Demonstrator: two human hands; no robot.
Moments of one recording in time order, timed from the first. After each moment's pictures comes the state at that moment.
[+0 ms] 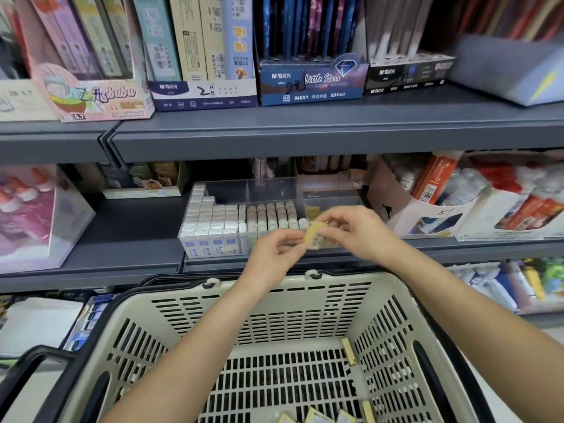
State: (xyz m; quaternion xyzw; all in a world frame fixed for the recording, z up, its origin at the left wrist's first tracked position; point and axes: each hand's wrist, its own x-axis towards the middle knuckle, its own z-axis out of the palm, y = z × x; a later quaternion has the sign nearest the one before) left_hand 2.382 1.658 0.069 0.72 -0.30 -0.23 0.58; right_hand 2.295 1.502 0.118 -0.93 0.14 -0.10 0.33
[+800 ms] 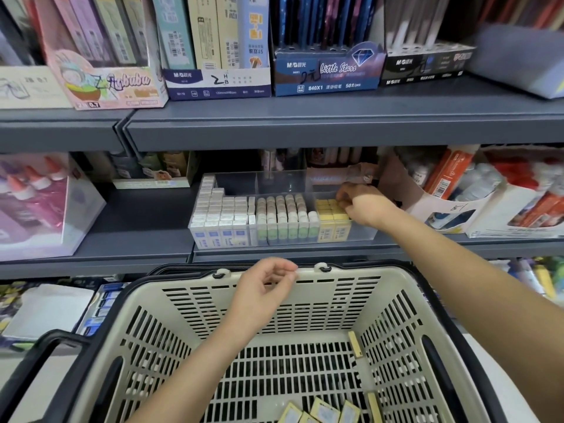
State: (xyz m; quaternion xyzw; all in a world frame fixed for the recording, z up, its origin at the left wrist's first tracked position) left_hand 2.352 1.716 0.047 0.72 -0.29 -0.19 0.60; right_hand 2.353 1.452 0.099 -0.96 0.23 0.02 0.14
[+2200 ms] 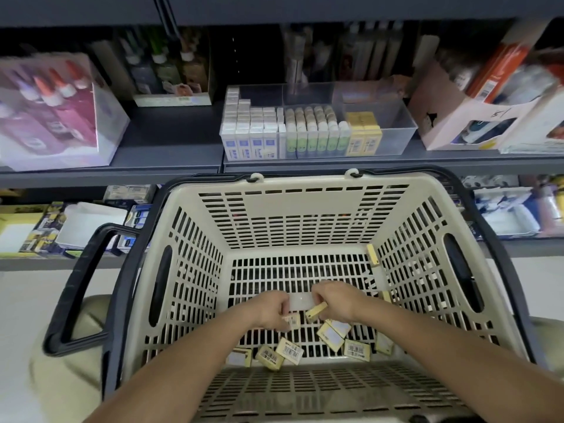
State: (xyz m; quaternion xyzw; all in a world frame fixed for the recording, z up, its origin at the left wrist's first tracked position) left_hand 2.305 1.809 -0.100 0.80 -0.35 -0.48 0.09; right_hand 2.207 1.646 -0.095 -0.93 0.07 0.30 0.21
